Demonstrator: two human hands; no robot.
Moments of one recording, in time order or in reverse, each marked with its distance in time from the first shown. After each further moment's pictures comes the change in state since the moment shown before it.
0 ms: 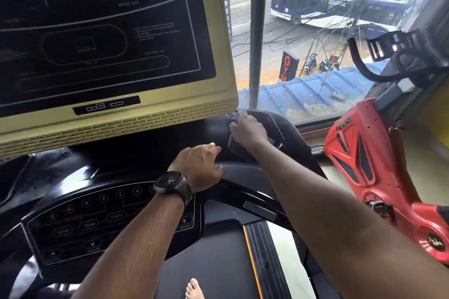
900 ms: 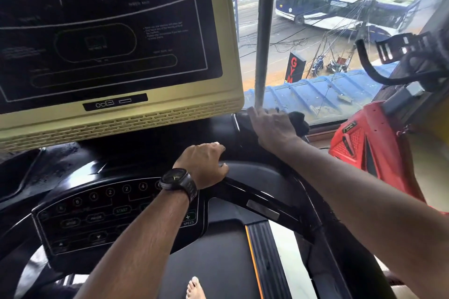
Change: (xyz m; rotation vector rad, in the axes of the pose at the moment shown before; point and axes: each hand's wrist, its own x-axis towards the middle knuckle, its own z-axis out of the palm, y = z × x) left_hand -0.004 0.003 -0.006 -0.025 -0.024 -0.033; right_hand -0.015 0.031 -0.037 -0.798 0.226 -0.490
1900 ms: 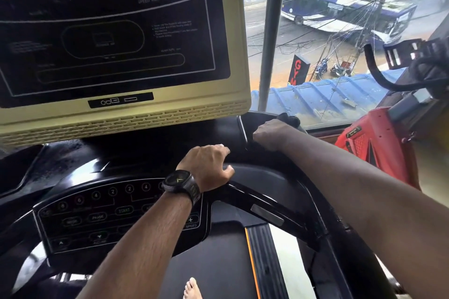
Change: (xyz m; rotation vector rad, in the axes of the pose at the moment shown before) left_hand 0.001 -0.005 0.005 -0.023 0.043 0.024; right_hand 0.038 0.003 0.011 -0.321 -0.530 -0.373
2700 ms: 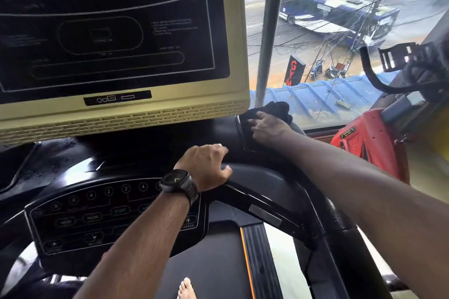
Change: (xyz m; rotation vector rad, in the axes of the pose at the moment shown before) left_hand 0.003 -0.004 0.003 0.016 -0.016 0.020; right_hand 0.025 0.008 0.021 -0.489 0.083 -0.068
